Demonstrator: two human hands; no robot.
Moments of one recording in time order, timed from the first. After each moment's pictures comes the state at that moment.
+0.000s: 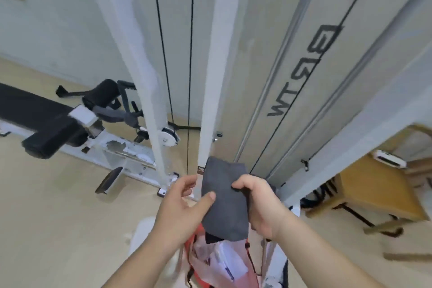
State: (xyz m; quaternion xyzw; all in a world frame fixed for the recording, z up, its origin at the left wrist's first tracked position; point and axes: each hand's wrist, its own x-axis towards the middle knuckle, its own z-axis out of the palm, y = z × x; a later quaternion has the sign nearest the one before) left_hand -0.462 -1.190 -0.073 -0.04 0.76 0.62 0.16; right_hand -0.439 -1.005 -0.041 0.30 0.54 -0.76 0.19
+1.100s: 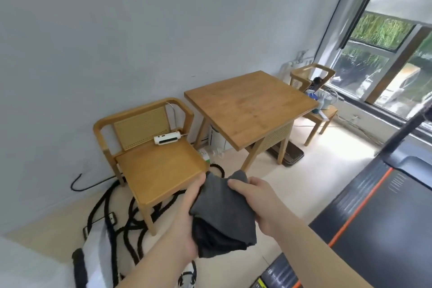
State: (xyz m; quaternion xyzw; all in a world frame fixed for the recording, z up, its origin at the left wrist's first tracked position) left_hand -0.113 -0.435 0.020 -0.03 0.45 0.51 0.73; right_hand 0.024 -0.336 0.016 0.57 0.47 -0.65 -0.21
